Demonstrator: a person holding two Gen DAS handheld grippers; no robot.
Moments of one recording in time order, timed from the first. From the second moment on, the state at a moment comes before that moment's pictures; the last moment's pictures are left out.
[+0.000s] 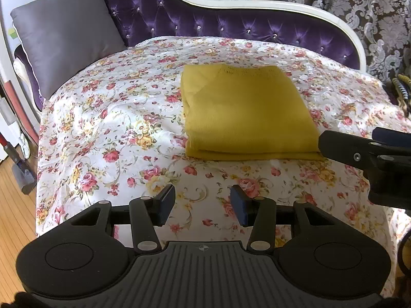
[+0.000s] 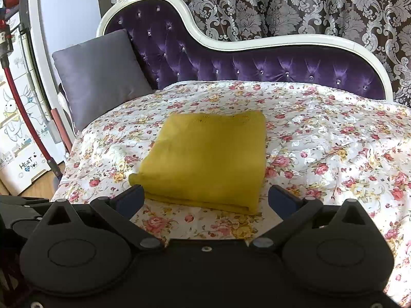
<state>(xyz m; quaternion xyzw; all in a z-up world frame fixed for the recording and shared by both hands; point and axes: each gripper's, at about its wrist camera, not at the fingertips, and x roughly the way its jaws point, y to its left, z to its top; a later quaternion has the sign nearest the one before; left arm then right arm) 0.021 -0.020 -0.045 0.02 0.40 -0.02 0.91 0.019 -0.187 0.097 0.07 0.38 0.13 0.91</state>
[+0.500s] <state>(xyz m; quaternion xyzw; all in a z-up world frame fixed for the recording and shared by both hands) 0.022 -0.020 -0.047 0.02 0.41 -0.02 0.91 0.019 -0.186 0.096 0.07 0.38 0.13 0.91</state>
